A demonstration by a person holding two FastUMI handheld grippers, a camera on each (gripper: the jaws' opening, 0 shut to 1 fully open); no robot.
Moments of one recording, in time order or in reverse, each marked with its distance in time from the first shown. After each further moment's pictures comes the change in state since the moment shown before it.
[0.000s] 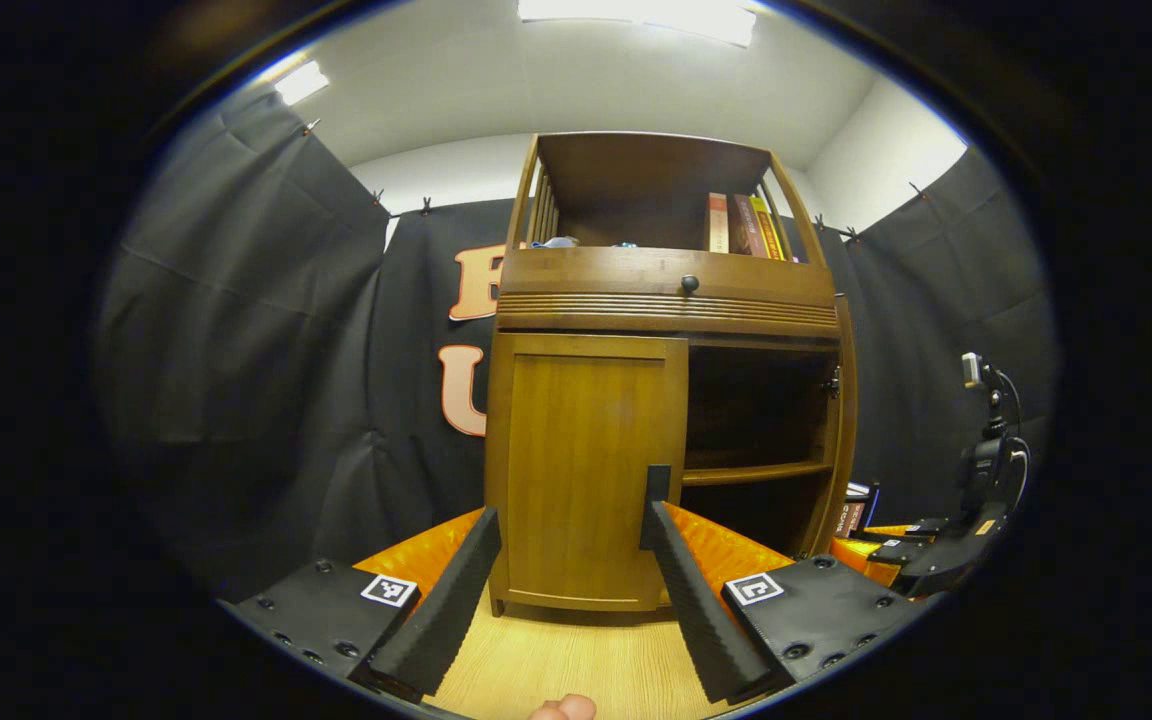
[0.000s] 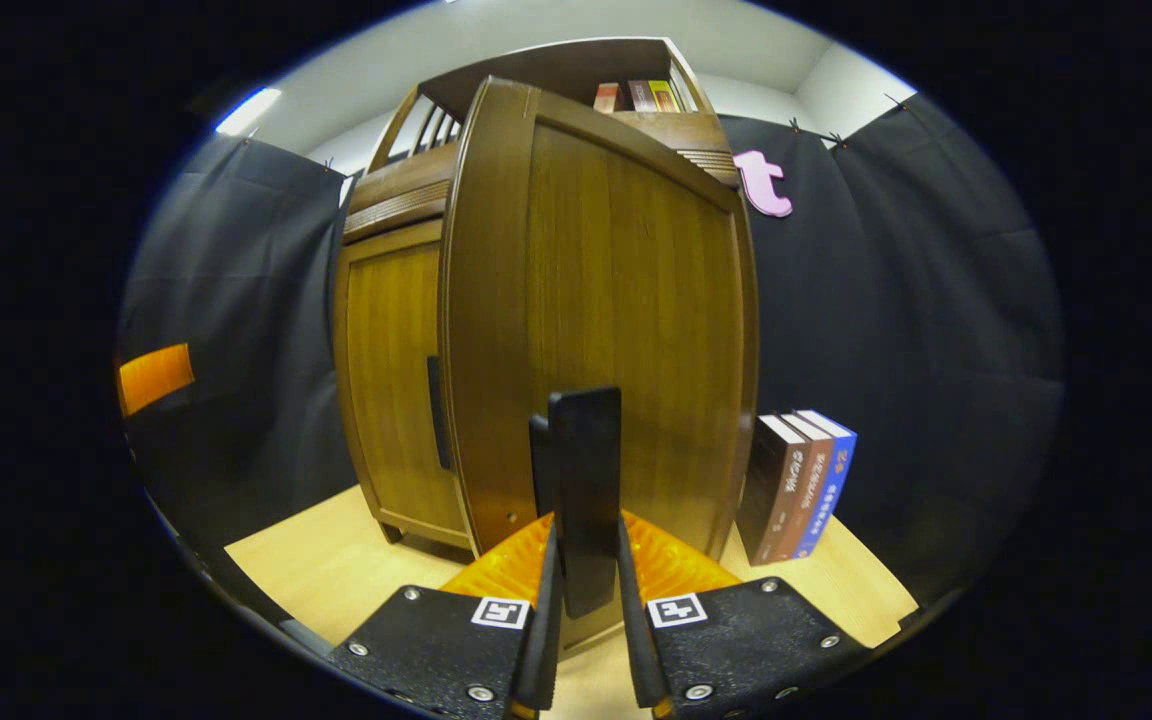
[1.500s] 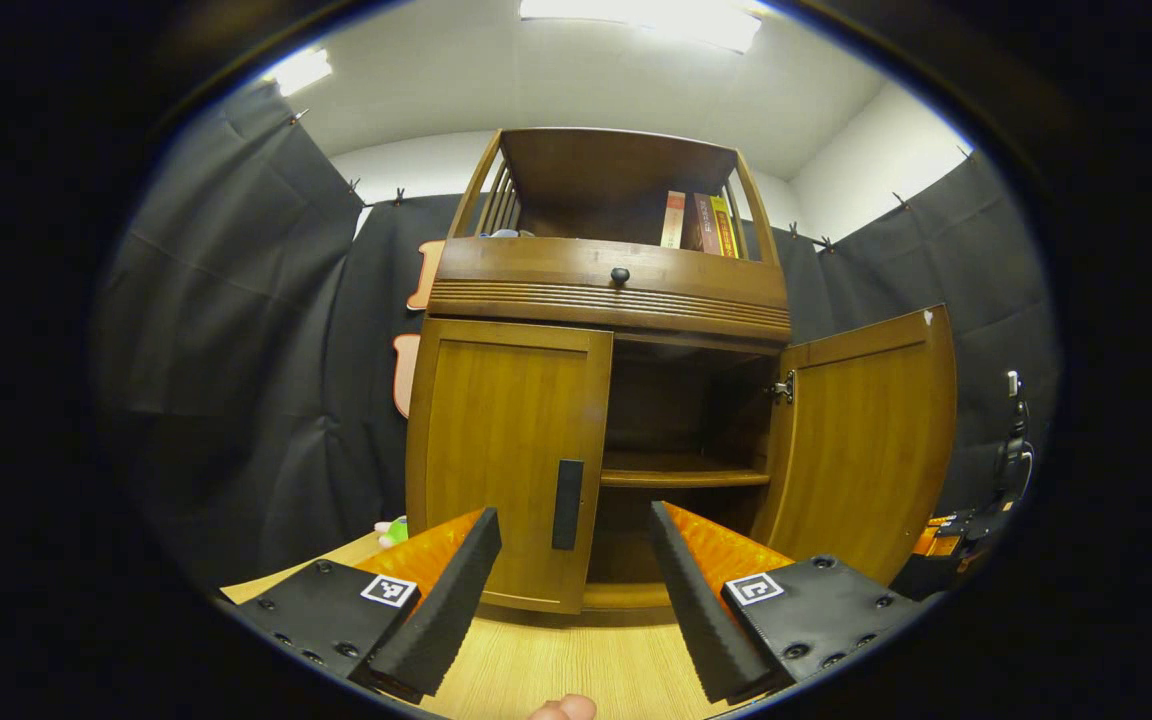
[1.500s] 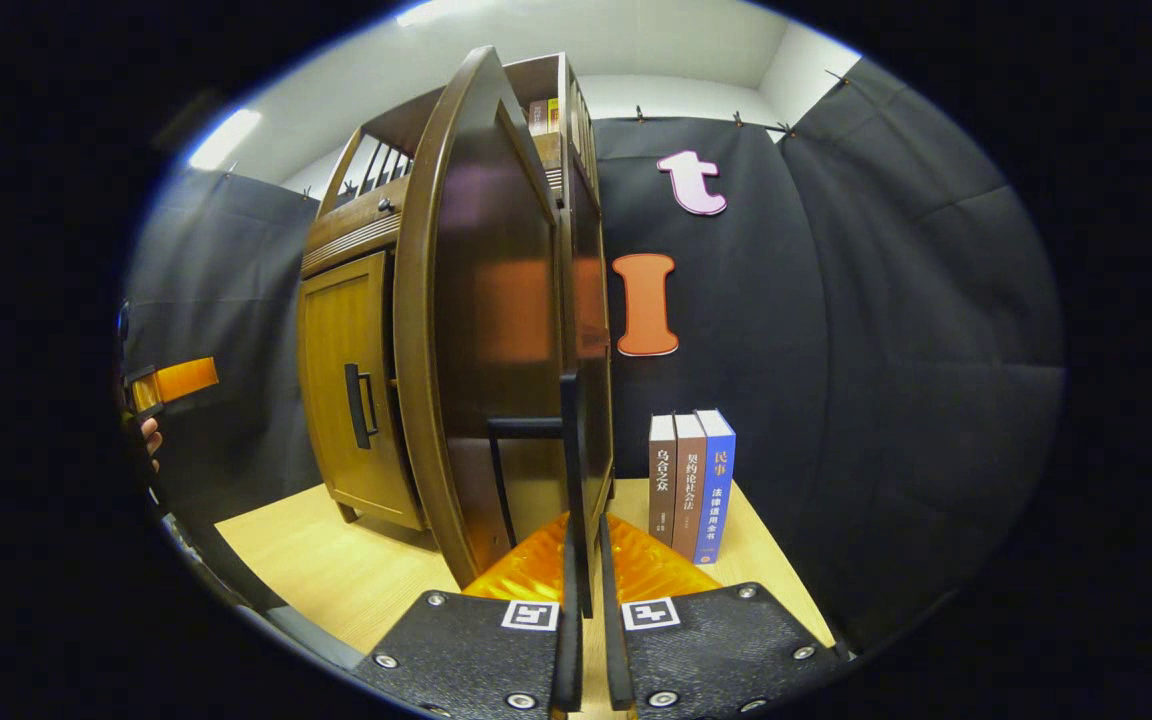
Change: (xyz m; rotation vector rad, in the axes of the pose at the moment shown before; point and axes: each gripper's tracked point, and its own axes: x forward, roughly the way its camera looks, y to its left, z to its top) left arm 0.007 -0.082 -0.018 -0.070 -0.003 -0.063; right arm -0.047 -0.185 0.001 0.018 -0.036 0.051
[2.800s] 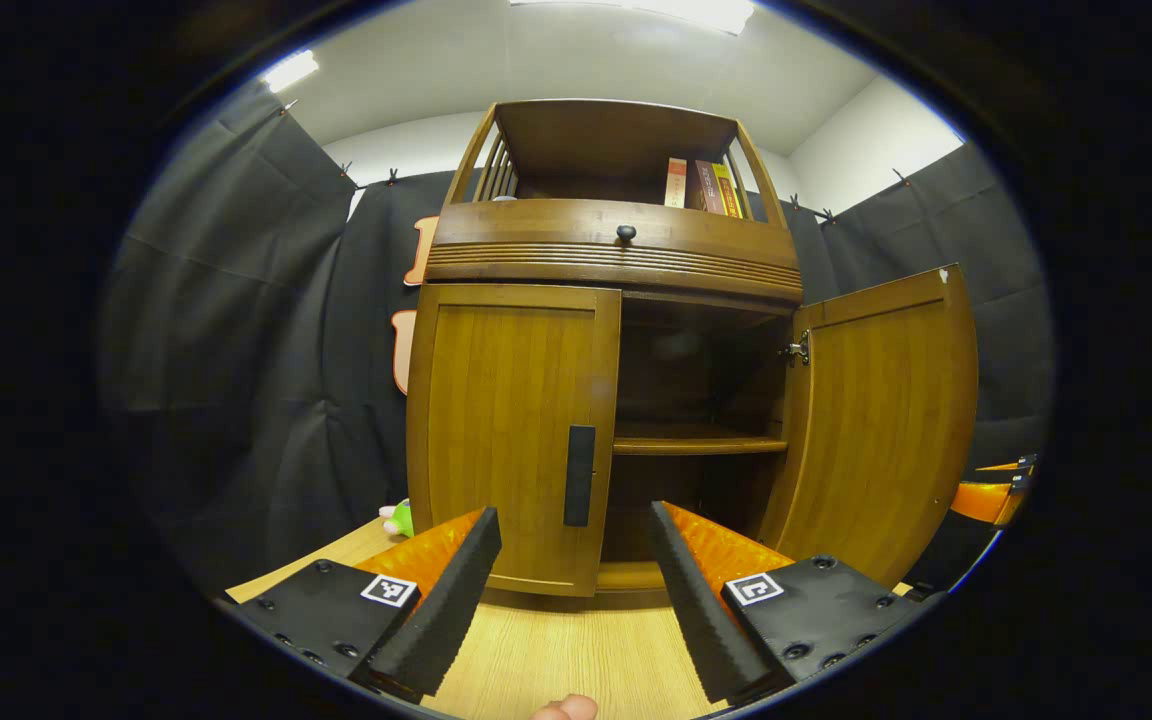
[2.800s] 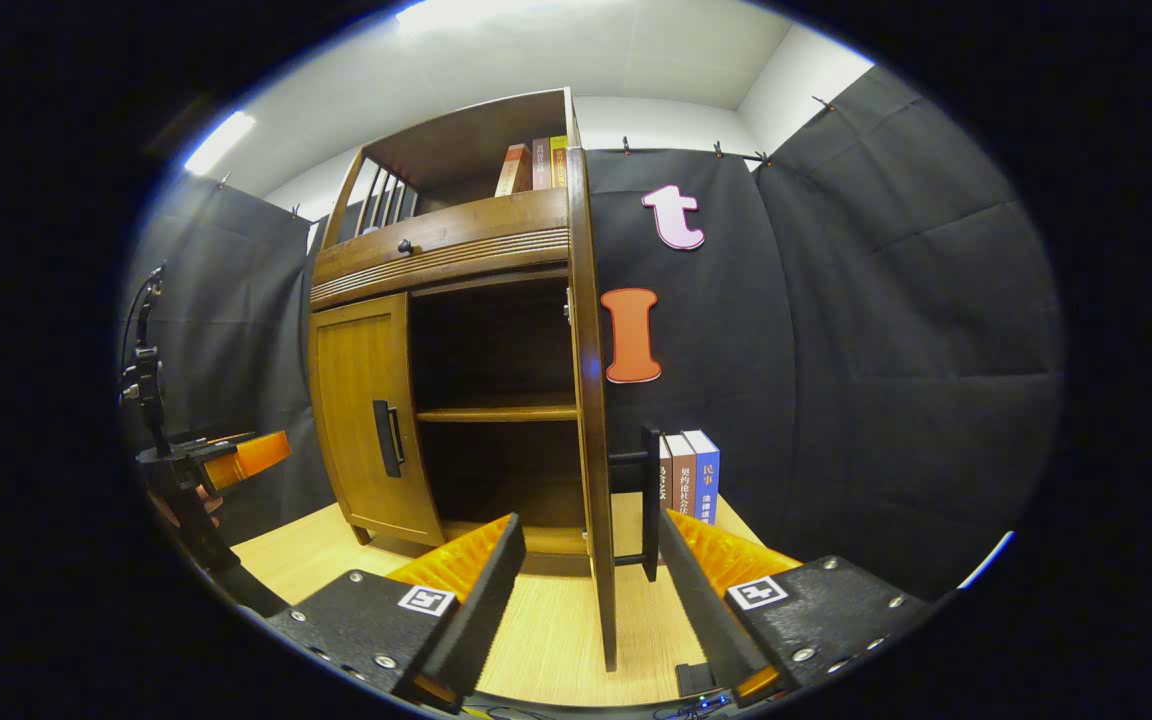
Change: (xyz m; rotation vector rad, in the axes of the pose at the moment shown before) left arm 0.020 0.012 -0.035 0.031 0.090 -0.017; right arm -0.075 0.052 0.040 0.027 -0.061 -0.140
